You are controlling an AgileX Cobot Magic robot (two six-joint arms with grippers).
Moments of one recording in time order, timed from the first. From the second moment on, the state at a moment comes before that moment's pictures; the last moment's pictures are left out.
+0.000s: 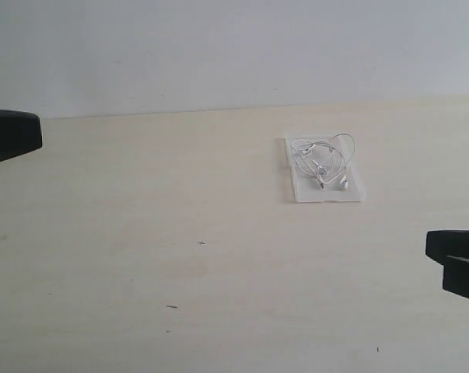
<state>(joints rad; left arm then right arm) 0.13 0.88 -0.61 1.73 -0.98 -1.77 0.47 0.69 -0.34 0.15 0.34 0.24</state>
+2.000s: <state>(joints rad) 0.03 0.01 -0.09 1.75 0.06 -1.73 0.47 0.69 -0.34 0.15 0.34 0.24</state>
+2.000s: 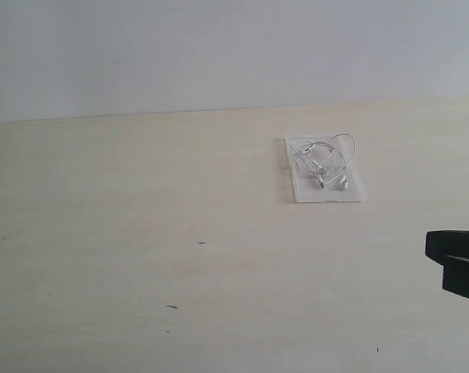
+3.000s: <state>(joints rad) 0.05 0.01 0.00 0.36 0.01 -0.58 0.47 0.69 -0.34 0.15 0.34 0.24</state>
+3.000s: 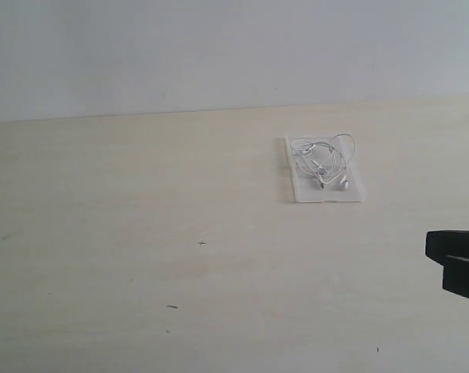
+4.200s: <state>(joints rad) 0.09 0.01 0.00 0.20 0.31 -0.35 0.47 0.69 -0.34 0.15 0.34 0.24</state>
